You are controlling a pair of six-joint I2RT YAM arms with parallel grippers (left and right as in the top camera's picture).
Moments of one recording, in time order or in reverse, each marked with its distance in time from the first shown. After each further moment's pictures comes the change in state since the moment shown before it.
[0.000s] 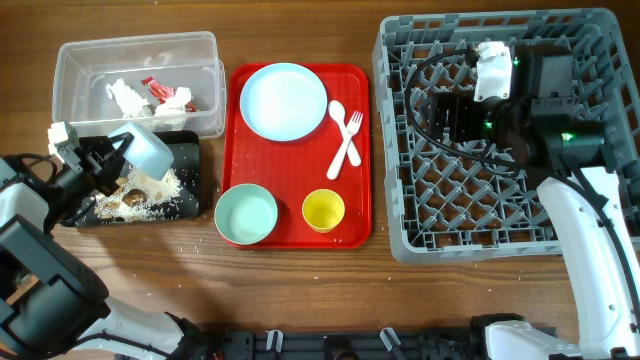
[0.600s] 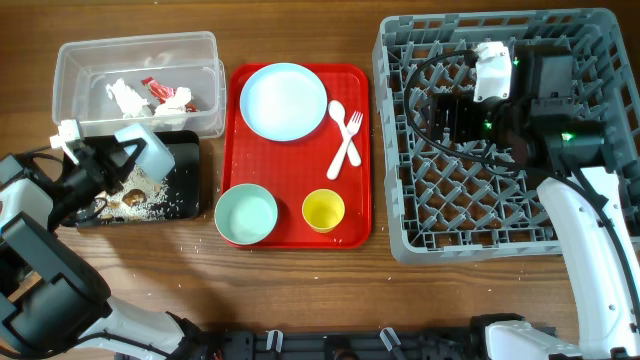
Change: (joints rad) left arm -0.031 0.000 0.004 -0.093 -0.083 0.384; right arm 0.000 0.000 0.000 -0.002 0.000 -0.014
